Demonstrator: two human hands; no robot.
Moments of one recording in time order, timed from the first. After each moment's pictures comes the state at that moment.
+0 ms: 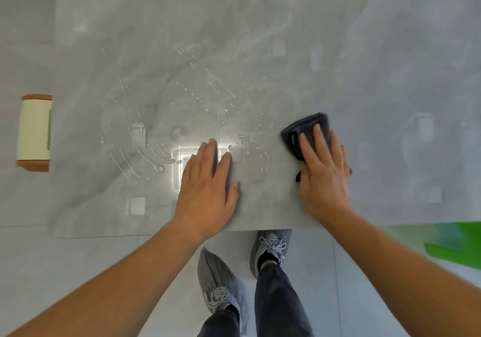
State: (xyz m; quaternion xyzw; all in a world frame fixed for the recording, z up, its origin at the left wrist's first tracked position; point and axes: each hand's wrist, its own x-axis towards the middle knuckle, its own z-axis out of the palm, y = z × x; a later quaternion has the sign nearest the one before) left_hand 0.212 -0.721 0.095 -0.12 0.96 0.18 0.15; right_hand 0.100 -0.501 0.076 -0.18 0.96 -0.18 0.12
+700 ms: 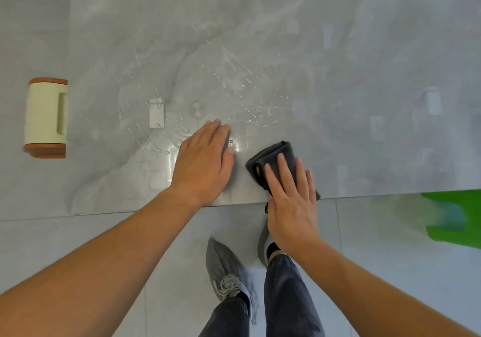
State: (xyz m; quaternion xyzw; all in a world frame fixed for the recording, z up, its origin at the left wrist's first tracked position) left_hand 0.229 -0.763 0.104 -0.12 0.96 0.23 0.13; right_hand 0.238 -0.544 0.072 -0.24 0.95 -0.12 0.13
